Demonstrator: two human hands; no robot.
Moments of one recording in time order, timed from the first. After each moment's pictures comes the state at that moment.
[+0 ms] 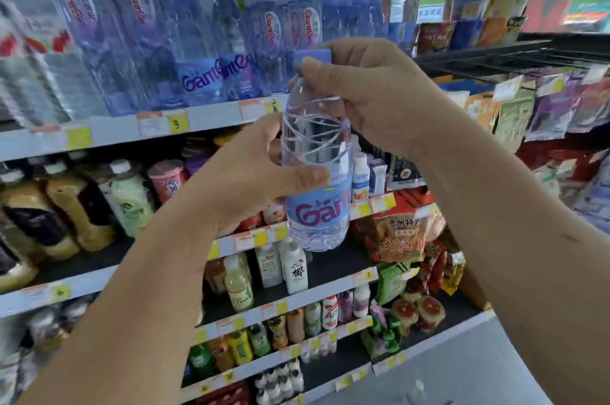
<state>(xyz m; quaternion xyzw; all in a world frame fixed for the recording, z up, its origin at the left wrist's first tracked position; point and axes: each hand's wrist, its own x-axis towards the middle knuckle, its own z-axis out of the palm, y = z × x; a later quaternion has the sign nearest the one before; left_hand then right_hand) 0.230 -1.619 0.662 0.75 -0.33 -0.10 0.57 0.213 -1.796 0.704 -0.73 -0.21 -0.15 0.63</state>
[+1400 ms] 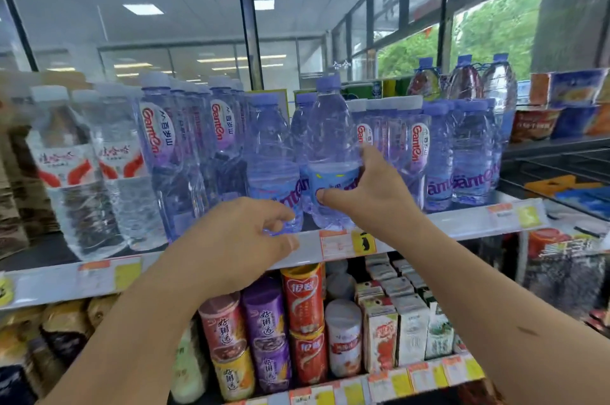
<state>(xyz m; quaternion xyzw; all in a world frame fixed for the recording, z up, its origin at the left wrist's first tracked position) 0.394 -1.549 0.722 0.95 -0.18 0.07 0.26 0.432 -1.756 0.708 -0.85 -0.06 -0.28 0.44</state>
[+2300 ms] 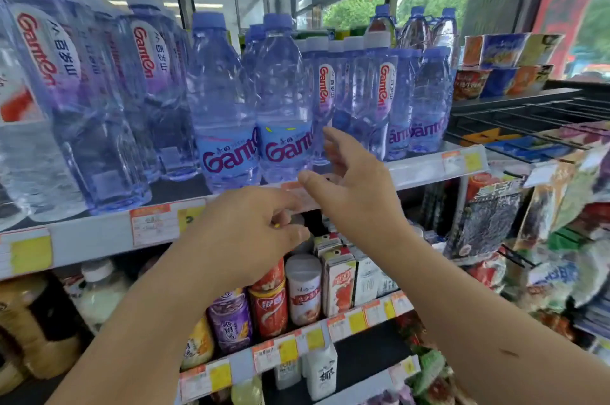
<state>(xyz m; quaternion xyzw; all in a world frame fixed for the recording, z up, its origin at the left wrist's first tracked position) 0.405 -1.585 0.666 0.92 -0.27 0.03 0.27 0.397 -1.751 0.649 -0.84 -0.03 -0.34 0.42</state>
